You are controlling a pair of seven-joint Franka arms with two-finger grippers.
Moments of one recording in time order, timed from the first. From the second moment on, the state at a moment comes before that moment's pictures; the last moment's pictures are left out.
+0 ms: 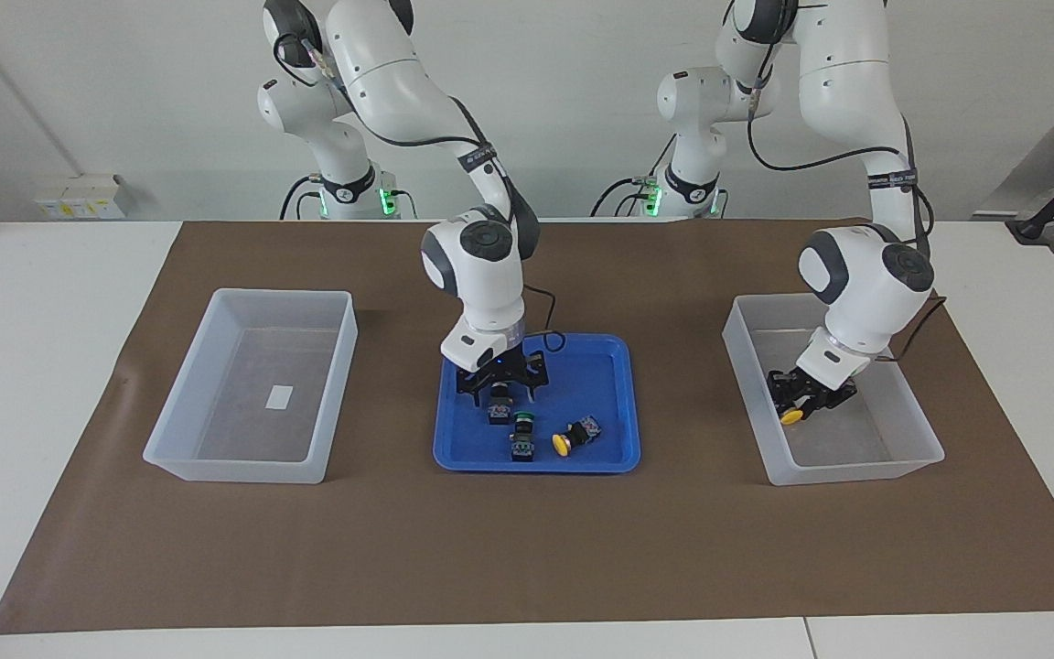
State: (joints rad) left arm 0.02 0.33 -0.02 -1.96 -0.13 2.39 0.24; right arm 0.60 0.48 -0.07 -1.80 -0.03 2.45 0.49
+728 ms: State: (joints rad) left arm 0.03 0.33 -0.03 -1.54 -0.13 1.86 0.12; right arm 0.60 0.45 -0.07 -1.82 -0.03 2.37 0.48
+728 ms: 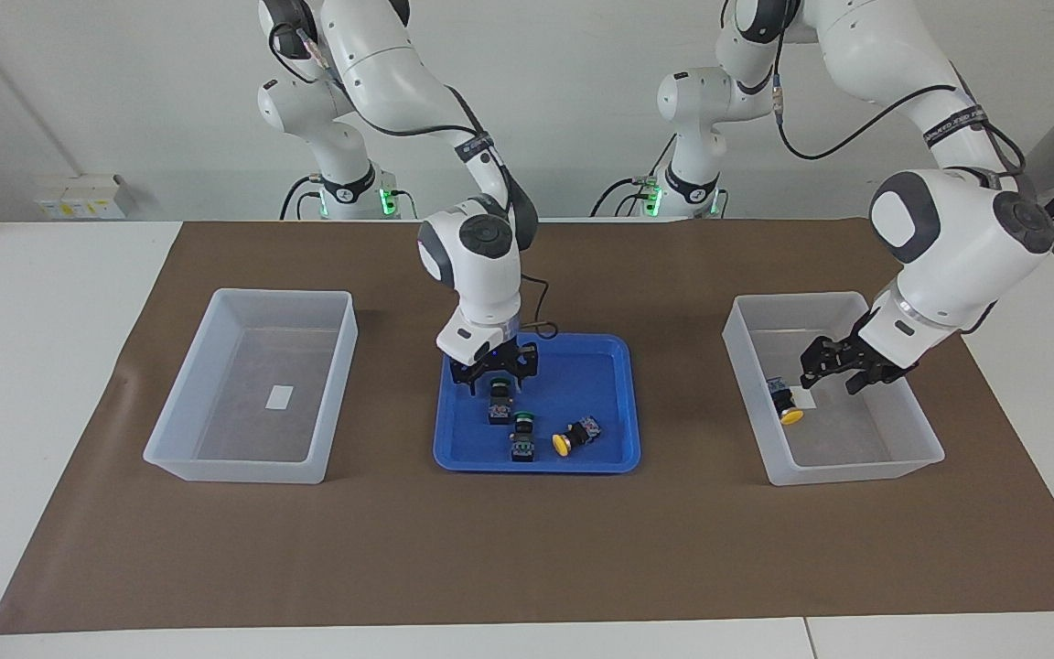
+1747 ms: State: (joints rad) left arm -0.36 0.35 -0.05 -1.71 -0.13 2.28 -1.23; right arm 0.47 0.11 -0.09 -1.86 -0.03 2.06 0.48
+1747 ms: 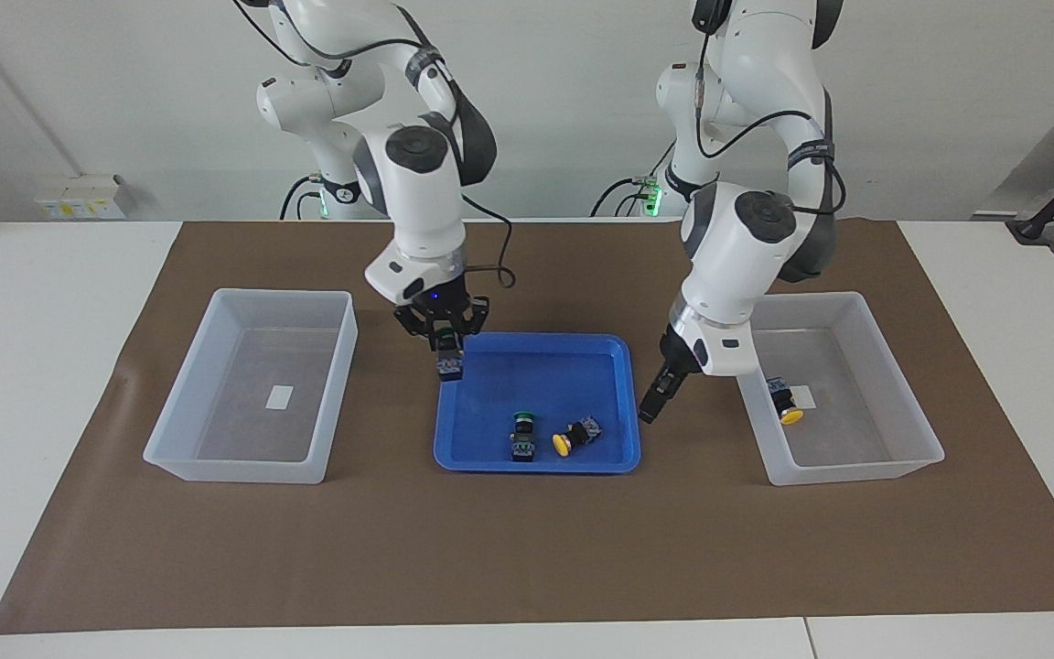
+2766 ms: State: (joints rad) left arm -0.46 0.48 -0.05 -1.83 -0.13 2.68 -1.54; right arm 0.10 0.07 -0.09 -1.99 -0.03 2.14 0.11
